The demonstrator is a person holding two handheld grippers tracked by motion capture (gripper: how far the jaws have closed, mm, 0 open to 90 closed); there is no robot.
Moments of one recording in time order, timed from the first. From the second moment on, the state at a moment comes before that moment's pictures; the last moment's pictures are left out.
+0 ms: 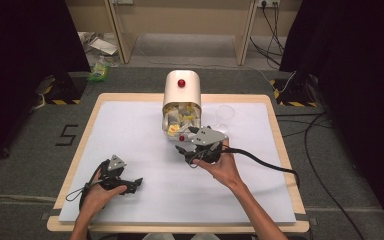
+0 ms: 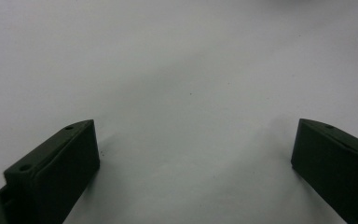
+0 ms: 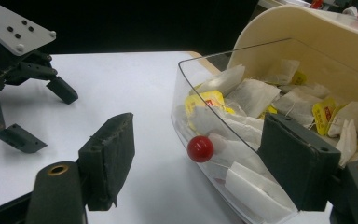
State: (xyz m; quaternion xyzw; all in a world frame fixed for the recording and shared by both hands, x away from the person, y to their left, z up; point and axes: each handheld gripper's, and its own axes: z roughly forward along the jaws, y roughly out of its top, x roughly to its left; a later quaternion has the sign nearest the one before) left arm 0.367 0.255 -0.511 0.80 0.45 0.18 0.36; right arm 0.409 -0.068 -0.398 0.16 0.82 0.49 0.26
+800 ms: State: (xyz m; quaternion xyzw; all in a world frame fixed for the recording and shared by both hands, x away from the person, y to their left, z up) left arm 0.367 0.255 -0.511 0.80 0.45 0.18 0.36; right arm 0.394 -0.069 -0.402 0.15 0.83 0.47 0.25
